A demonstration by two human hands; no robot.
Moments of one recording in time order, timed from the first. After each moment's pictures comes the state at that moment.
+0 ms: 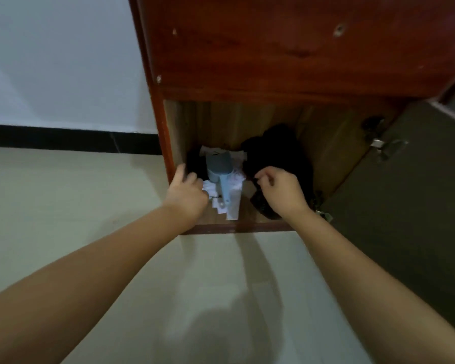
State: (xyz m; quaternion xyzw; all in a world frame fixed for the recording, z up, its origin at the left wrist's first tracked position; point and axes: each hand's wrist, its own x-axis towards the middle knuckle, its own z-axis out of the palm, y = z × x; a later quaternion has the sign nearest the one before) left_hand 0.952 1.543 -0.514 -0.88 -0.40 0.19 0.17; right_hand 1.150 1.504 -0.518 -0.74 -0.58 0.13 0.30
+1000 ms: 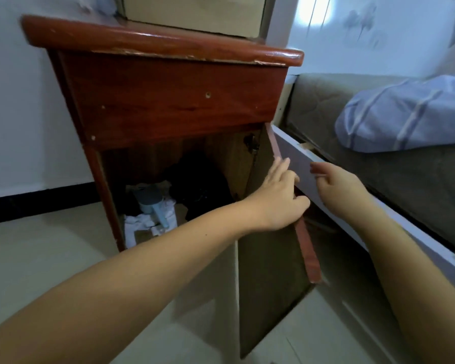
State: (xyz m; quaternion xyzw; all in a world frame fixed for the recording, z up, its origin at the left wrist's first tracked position) left_hand 1.059 1.388 -0.353 -0.92 -0.12 -0.06 -0.37; right_hand 1.172 1.296 -0.336 -0.90 -0.36 0.04 0.24
